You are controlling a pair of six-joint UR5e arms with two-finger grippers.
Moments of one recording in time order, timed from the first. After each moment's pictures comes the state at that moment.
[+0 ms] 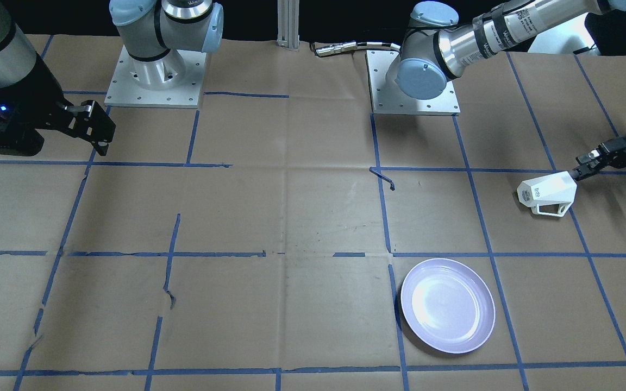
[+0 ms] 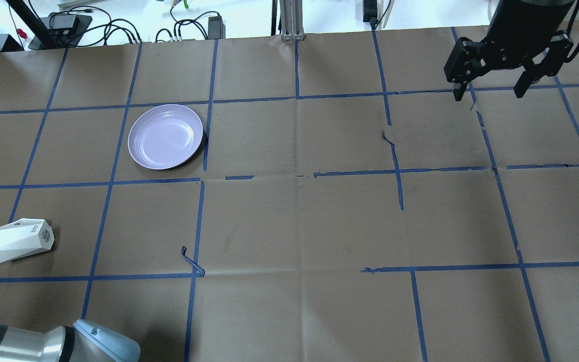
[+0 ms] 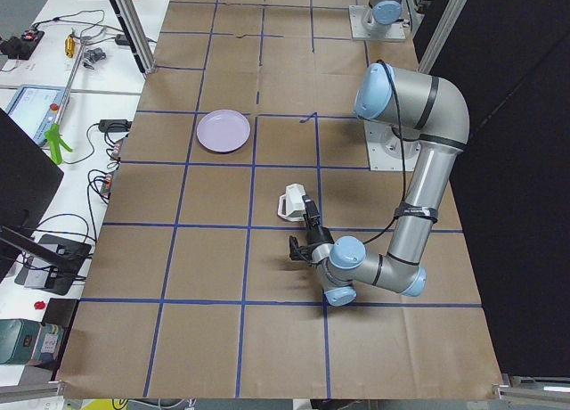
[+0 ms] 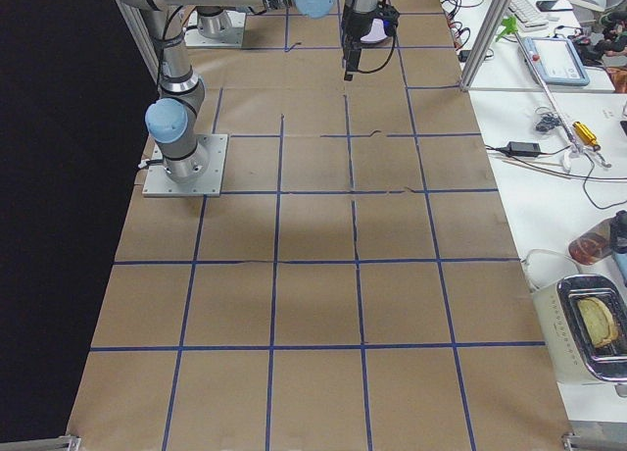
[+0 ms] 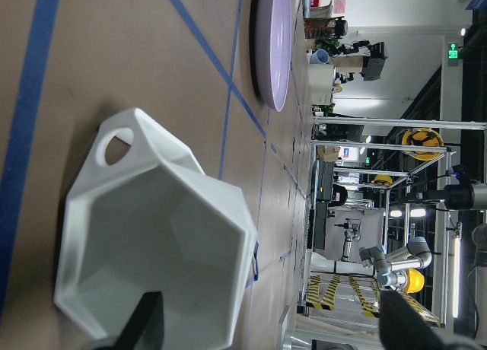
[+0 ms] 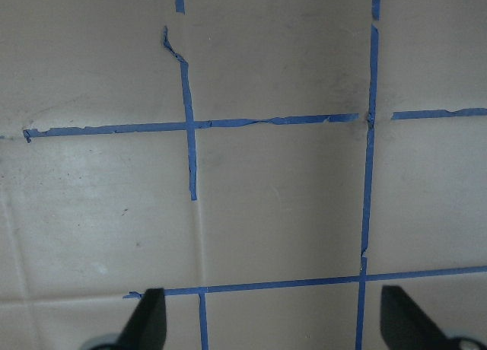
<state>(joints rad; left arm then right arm) -0.29 -2.31 -1.50 -2.20 1.01 1.38 1.47 -1.48 1.43 -1.44 -1.64 -0.06</state>
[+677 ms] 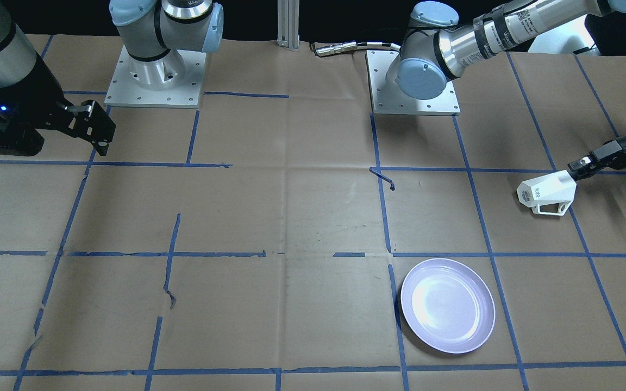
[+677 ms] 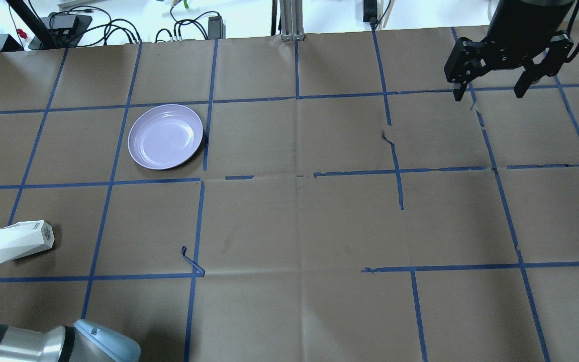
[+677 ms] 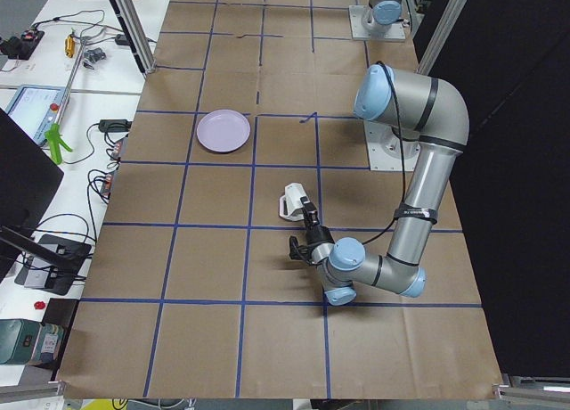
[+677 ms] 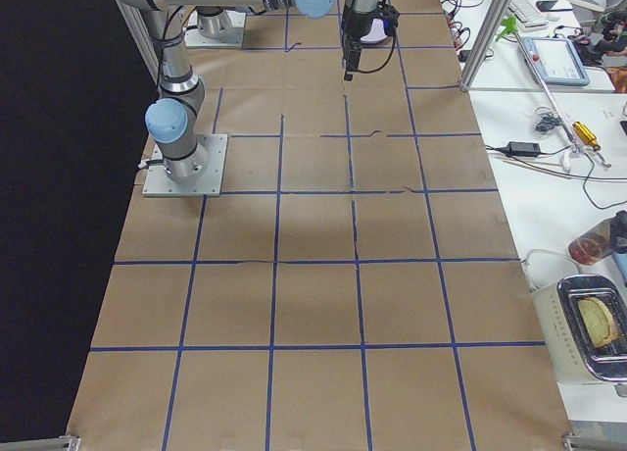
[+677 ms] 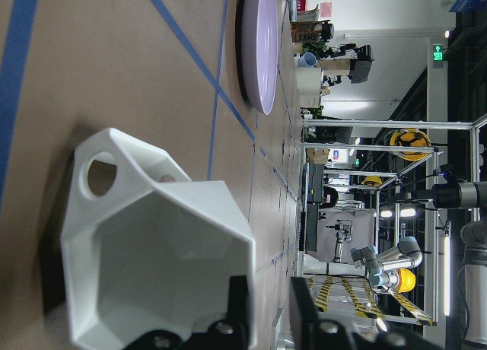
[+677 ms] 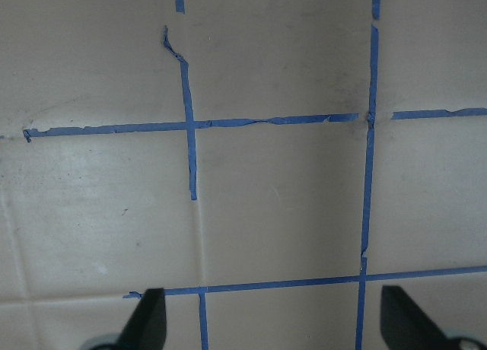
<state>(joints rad) -0.29 -2.31 -1.50 -2.23 1.00 1.41 1.47 -1.48 1.43 -1.44 -1.64 -0.06</state>
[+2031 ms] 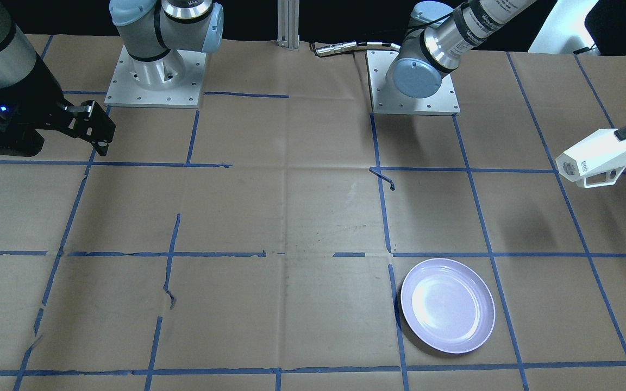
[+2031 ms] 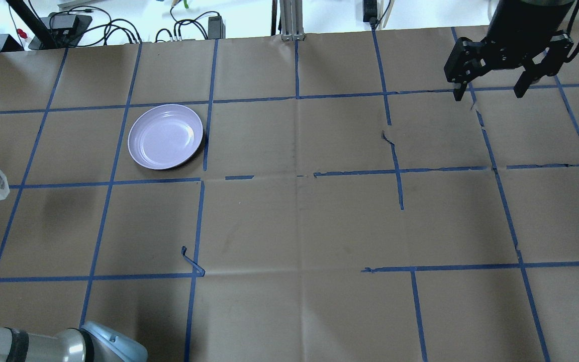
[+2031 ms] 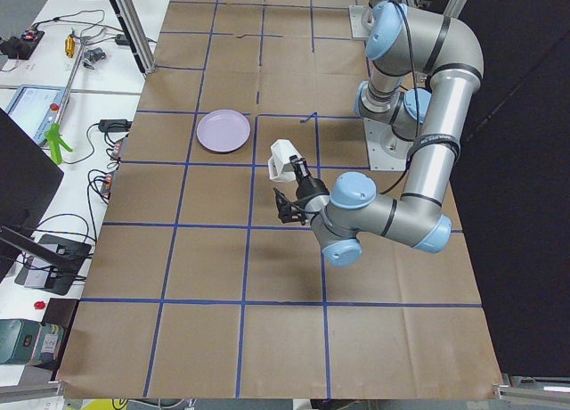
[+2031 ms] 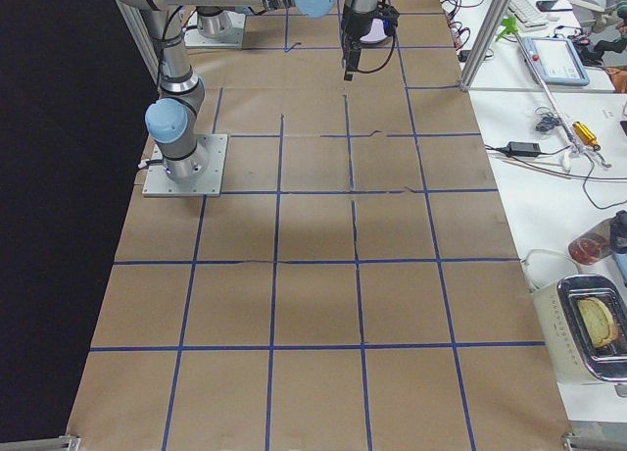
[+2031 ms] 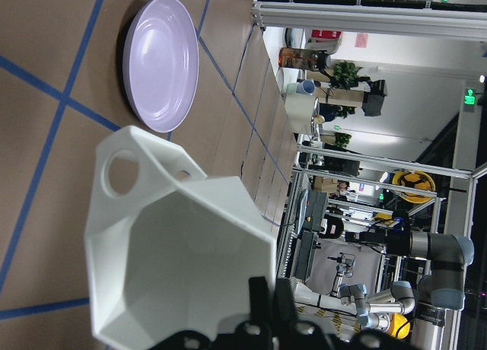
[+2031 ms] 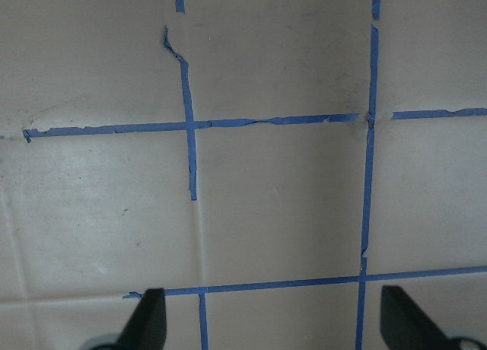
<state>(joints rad) -0.40 -1.96 -1.38 -2.51 0.90 1.13 1.47 -1.48 1.43 -1.44 -1.64 -0.06</state>
